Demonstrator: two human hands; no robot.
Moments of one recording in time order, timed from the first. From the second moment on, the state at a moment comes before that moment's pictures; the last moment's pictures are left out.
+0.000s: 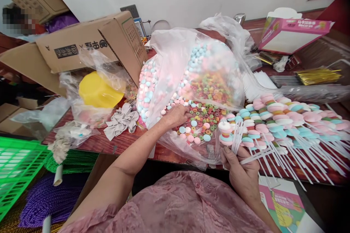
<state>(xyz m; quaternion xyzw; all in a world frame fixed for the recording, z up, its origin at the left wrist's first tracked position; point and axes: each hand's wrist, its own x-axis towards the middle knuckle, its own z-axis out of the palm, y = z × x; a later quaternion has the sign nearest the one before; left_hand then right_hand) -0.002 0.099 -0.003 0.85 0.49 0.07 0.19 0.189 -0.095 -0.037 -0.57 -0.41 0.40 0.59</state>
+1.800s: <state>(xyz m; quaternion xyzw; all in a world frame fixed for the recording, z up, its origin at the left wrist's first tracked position) -0.031 -0.016 0.018 0.81 0.32 0.46 0.14 0.172 -0.088 -0.035 -0.50 -0.69 0.27 0.46</state>
